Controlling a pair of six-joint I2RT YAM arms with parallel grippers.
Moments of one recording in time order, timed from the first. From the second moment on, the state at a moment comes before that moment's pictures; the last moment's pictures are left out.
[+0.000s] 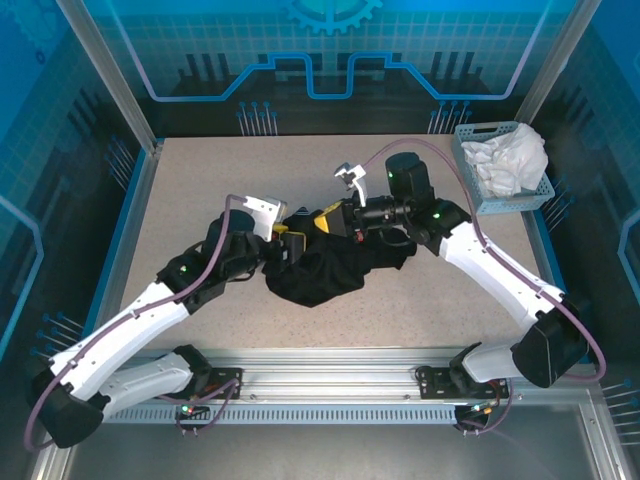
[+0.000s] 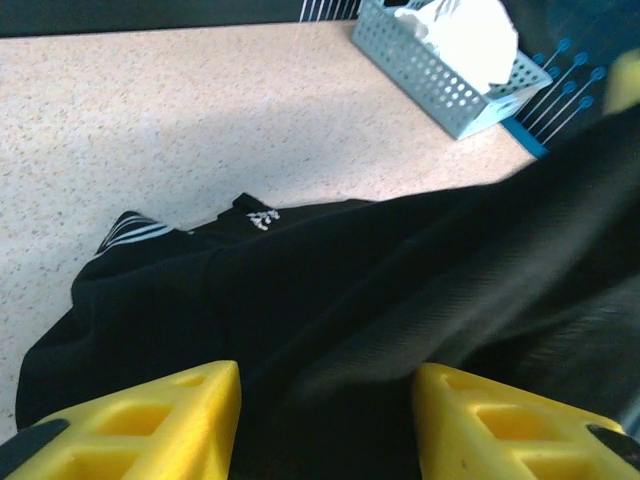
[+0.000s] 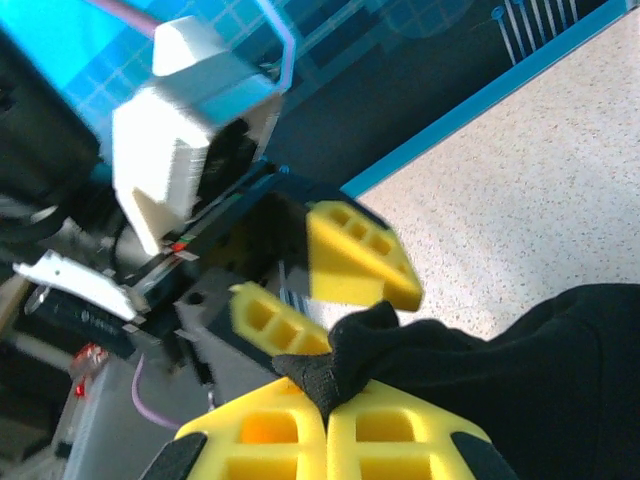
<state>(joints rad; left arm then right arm) -0.66 0.99 0.91 -0.40 0.01 -0.33 0.56 1.38 1.26 -0.34 -0.90 0.21</state>
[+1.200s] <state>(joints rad) -0.66 1.07 0.95 -0.23 0.30 -0.63 0.64 1.10 1.07 -0.56 -0.24 0.19</state>
